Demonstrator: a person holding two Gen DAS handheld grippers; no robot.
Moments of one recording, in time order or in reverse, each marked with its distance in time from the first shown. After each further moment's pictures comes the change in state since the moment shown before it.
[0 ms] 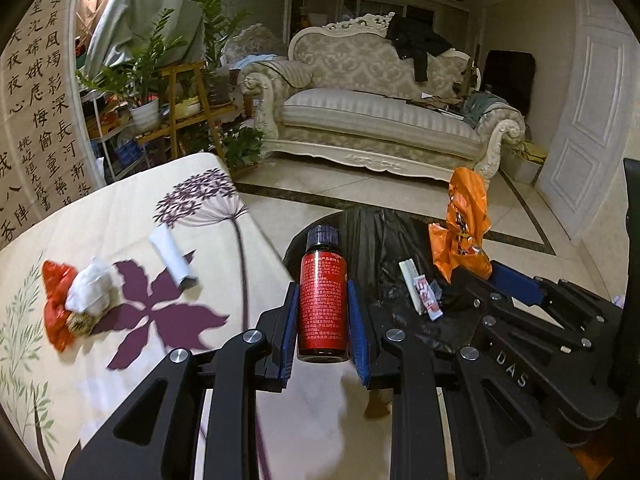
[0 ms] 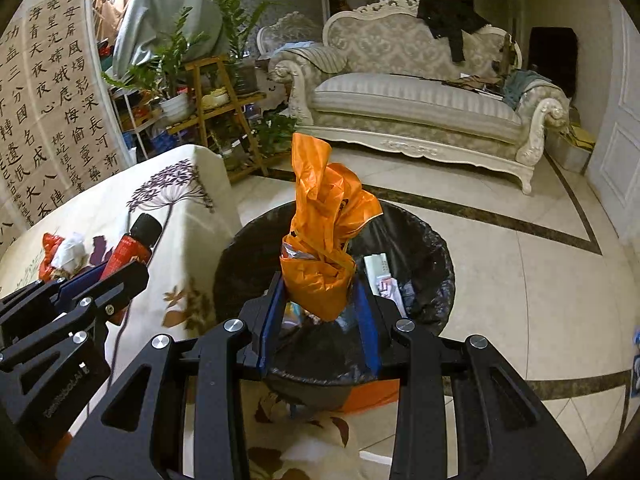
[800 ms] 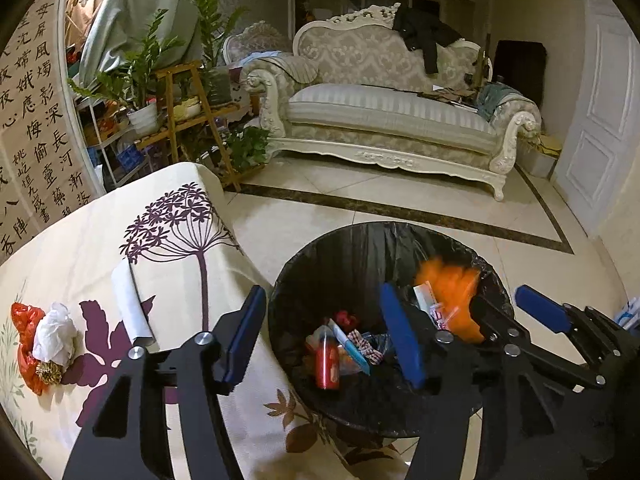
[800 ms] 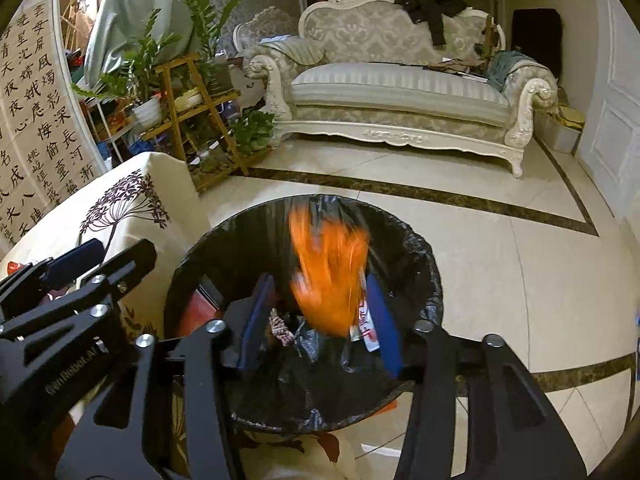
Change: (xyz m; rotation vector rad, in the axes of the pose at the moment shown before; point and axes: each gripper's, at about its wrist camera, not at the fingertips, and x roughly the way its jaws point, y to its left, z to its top) left arm 0.051 -0.022 0.022 0.015 0.015 0.064; right arm 0.038 -0.031 0.008 0.067 0.019 -0.040
